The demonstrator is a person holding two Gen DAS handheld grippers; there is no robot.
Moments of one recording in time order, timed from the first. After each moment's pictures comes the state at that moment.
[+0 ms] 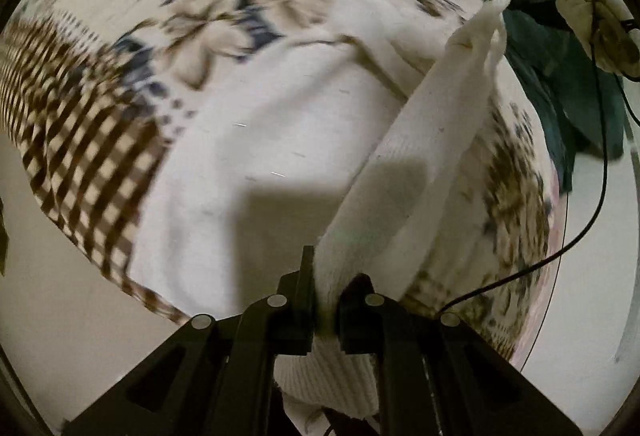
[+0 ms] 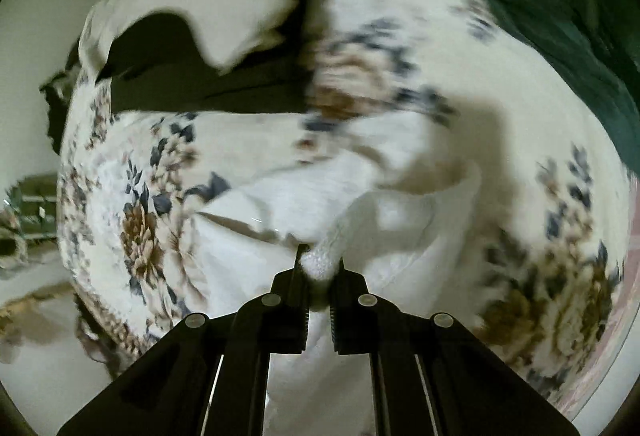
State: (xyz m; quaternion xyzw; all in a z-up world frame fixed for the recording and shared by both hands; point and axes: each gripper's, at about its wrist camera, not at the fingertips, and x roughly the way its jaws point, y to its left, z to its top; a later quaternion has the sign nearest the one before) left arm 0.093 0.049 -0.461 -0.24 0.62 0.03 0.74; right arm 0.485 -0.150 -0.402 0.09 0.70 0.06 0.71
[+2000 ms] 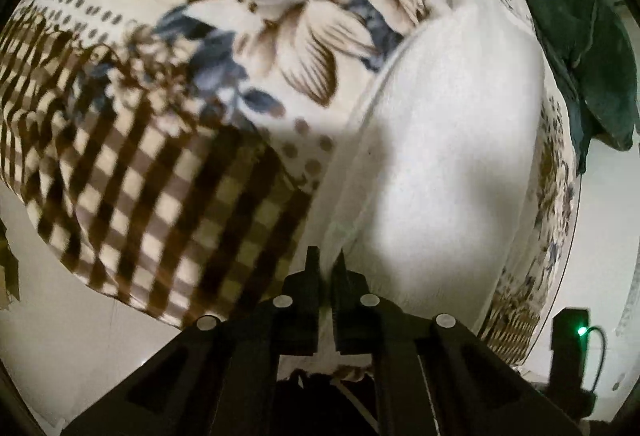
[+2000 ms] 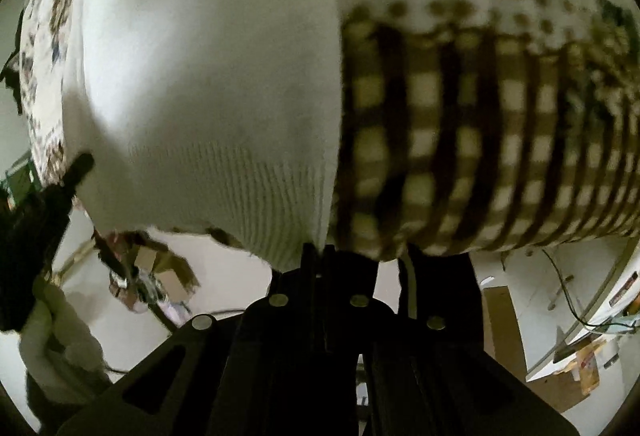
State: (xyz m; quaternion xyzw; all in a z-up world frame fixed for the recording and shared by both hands) left arm 0.116 0.161 -0.497 -0.22 0.69 -0.01 0.69; right arm -0.042 -0.115 -0.546 0.22 0.83 0.01 0.51
